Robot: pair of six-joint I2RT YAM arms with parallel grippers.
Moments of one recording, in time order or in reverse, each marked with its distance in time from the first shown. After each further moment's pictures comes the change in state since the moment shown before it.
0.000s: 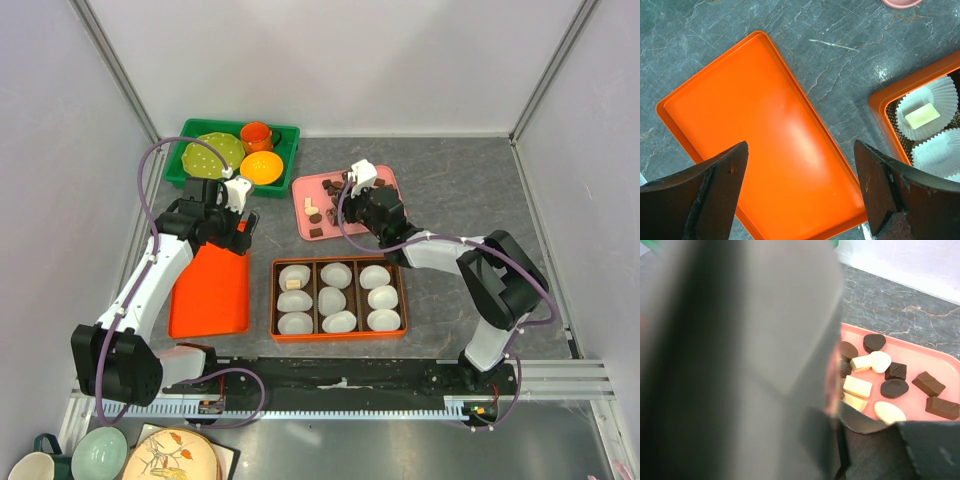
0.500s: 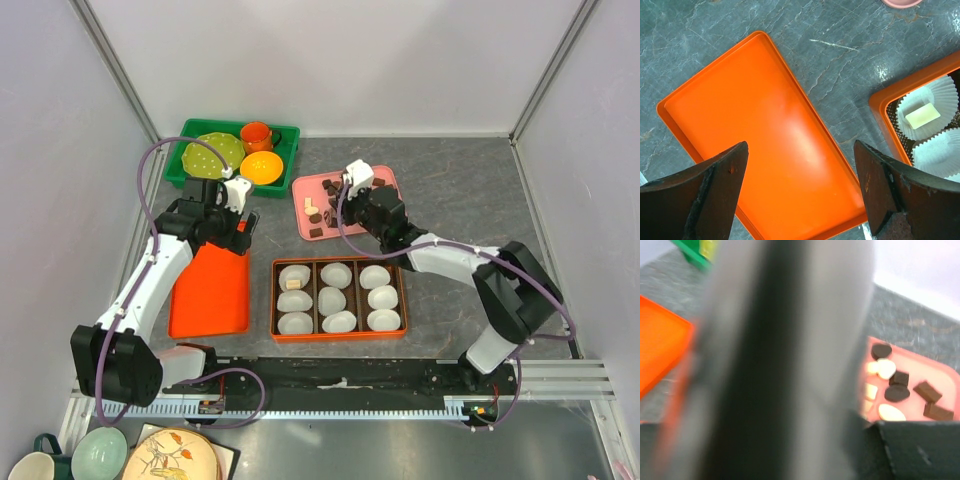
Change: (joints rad) left arm 0.001 -0.002 0.000 0.000 0.000 0.002; right arm 0.034 -0.081 0.006 -0.090 -0.011 -0.038
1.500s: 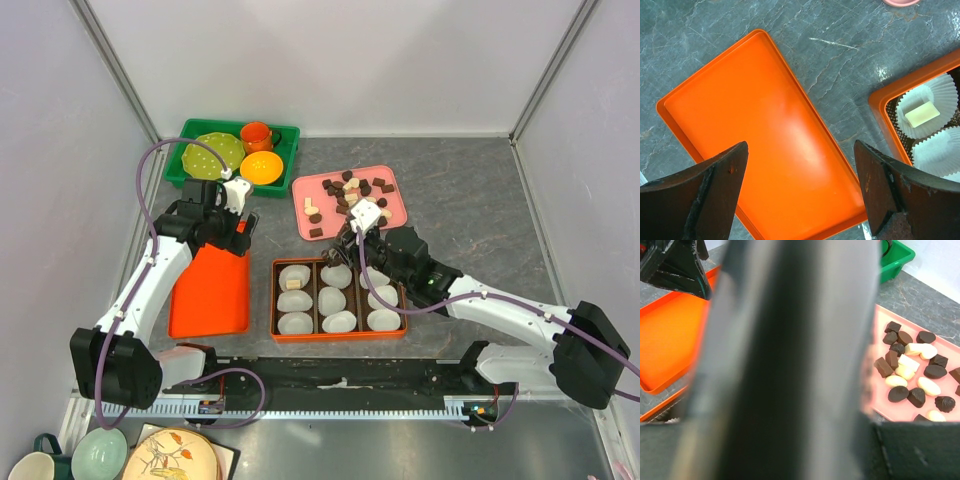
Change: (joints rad) left arm 0.002 -0.014 -0.009 -0.001 0.001 0.000; right arm 0.224 -0.473 -0.224 -0.251 0.017 -0.016
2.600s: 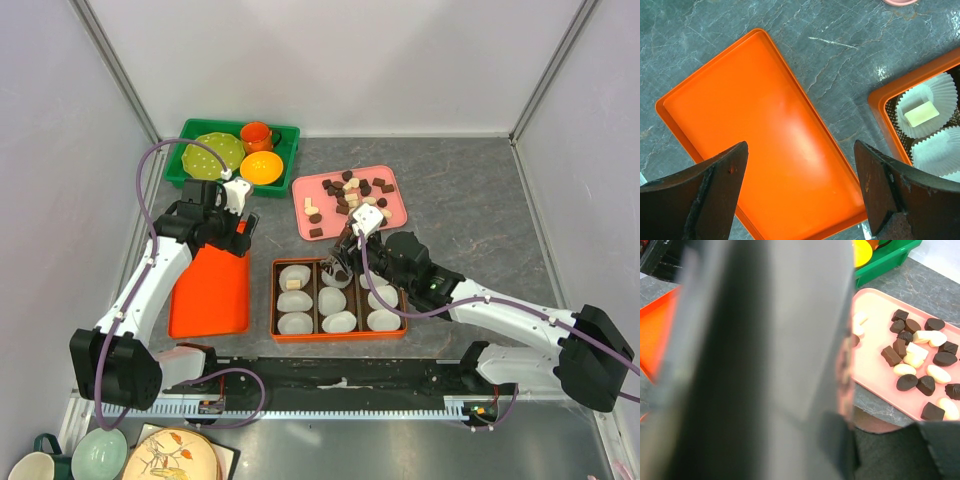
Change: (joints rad) left arm 0.000 -0.004 -0.004 -0.001 0.002 0.000; right arm 0.026 -0.030 -0.024 -0.029 0.027 0.045
